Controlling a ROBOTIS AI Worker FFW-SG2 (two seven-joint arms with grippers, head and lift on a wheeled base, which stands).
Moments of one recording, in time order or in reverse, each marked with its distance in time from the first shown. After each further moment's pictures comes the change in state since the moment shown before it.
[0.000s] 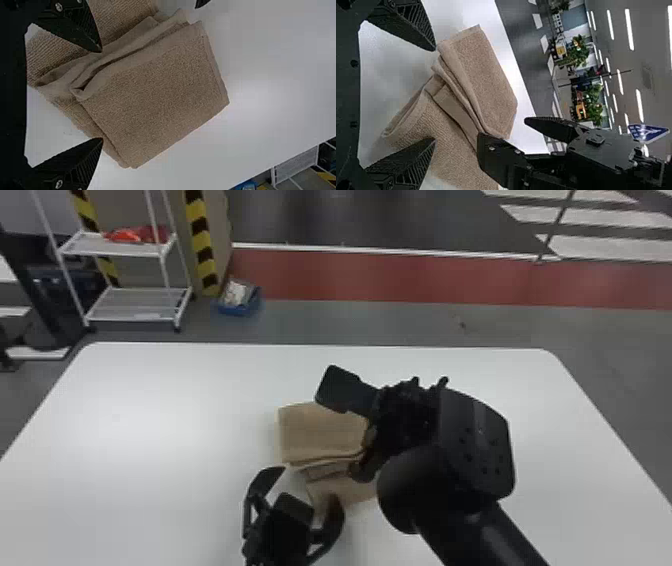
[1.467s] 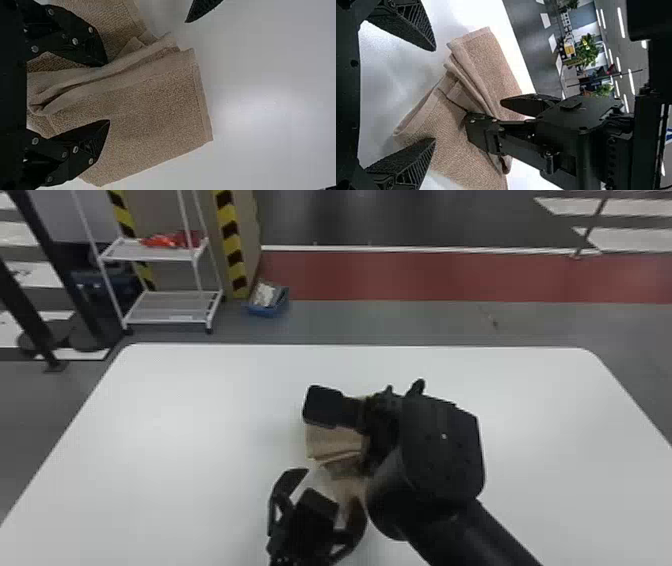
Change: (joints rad) left arm 0.003 0.006 0.008 -0.025 0.001 0.061 -0.018; right arm -0.069 0.062 0.117 0.149 0.085 -0.037 -0.017
